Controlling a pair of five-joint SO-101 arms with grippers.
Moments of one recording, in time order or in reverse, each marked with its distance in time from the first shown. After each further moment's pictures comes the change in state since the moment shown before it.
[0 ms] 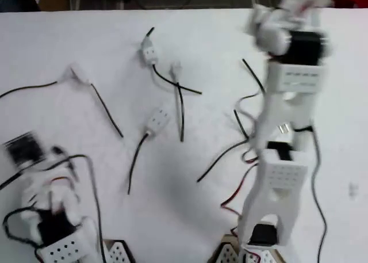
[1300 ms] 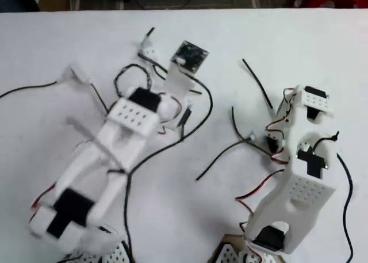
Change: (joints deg) left arm 51.9 102.4 -77.5 4.6 -0.6; right arm 13.1 -4.7 85.7 -20.1 1.4
